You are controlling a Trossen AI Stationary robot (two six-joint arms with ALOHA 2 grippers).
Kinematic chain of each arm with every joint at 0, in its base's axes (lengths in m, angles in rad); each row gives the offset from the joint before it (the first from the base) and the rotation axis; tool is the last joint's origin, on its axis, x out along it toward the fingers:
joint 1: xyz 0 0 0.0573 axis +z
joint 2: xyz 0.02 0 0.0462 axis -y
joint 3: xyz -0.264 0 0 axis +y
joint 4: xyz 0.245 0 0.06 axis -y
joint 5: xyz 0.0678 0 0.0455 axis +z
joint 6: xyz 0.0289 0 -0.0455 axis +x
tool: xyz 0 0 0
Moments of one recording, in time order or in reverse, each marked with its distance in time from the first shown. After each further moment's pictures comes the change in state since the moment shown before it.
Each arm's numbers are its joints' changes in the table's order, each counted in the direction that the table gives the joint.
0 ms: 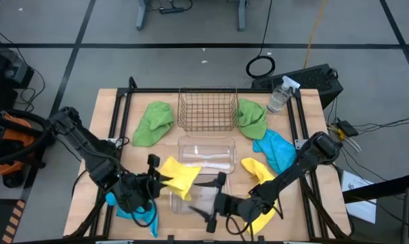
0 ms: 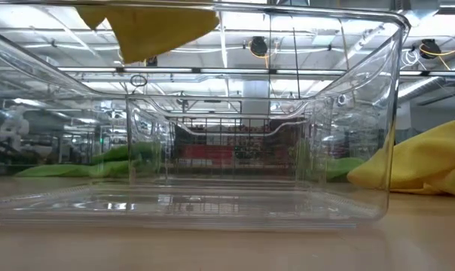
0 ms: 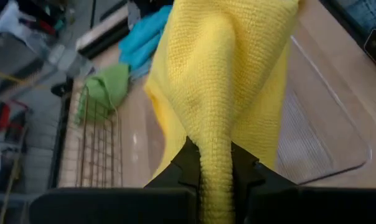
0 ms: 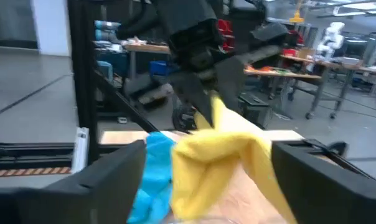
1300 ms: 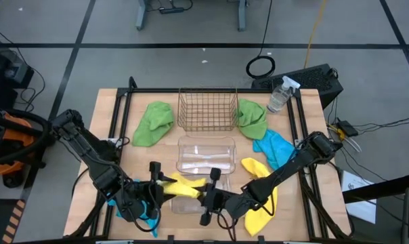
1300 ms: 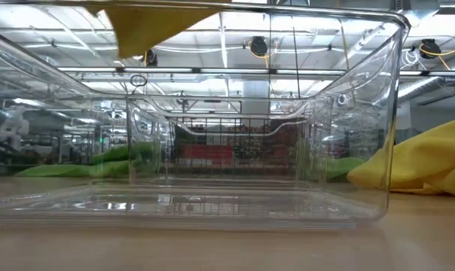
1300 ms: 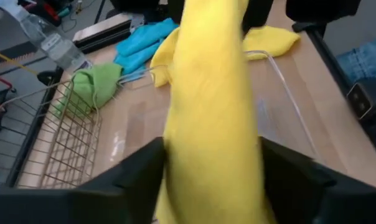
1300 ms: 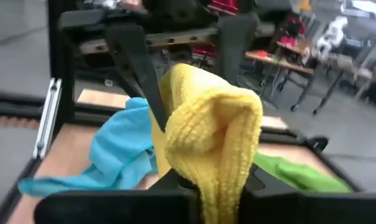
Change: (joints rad) left arm -0.038 -0.061 0.000 0.111 0.038 -0.204; right arm -0.054 -0.012 -0.035 -0.196 0.040 -0.077
